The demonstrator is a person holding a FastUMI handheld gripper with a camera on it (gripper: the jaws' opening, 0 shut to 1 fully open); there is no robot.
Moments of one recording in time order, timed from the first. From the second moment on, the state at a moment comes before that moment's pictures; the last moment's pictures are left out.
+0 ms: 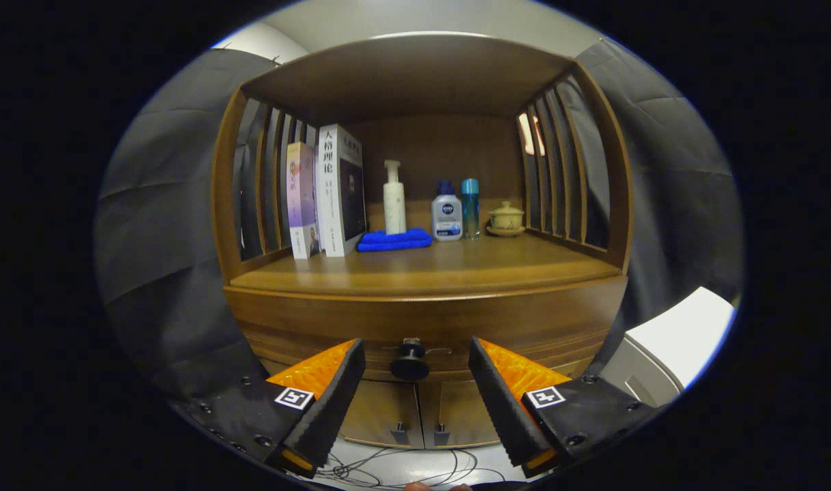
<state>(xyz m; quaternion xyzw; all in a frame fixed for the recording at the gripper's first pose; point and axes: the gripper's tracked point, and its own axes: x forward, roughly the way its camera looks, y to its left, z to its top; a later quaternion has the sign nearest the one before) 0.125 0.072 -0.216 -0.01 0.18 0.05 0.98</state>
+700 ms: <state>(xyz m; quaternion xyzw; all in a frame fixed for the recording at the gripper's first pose) 0.170 0.074 -0.283 -0.03 0.21 0.03 0.98</state>
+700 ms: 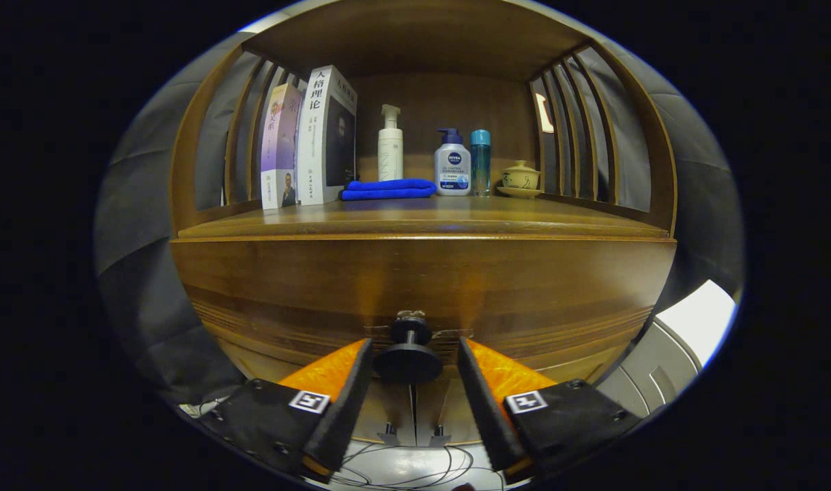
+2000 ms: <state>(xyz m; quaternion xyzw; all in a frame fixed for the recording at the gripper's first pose) 0.104 0.072 -0.277 -0.05 0.21 0.05 0.98</state>
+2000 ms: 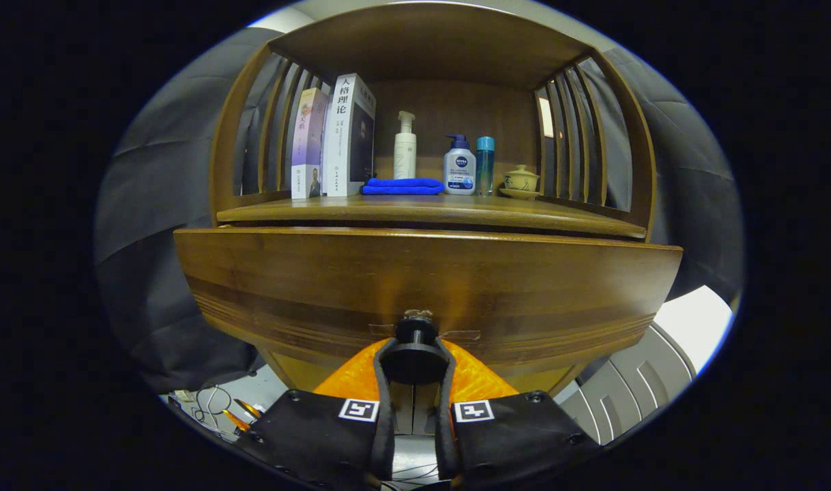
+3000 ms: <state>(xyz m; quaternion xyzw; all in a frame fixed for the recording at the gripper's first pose) -0.018 0.071 -0.273 -0.07 0.20 0.10 0.97</state>
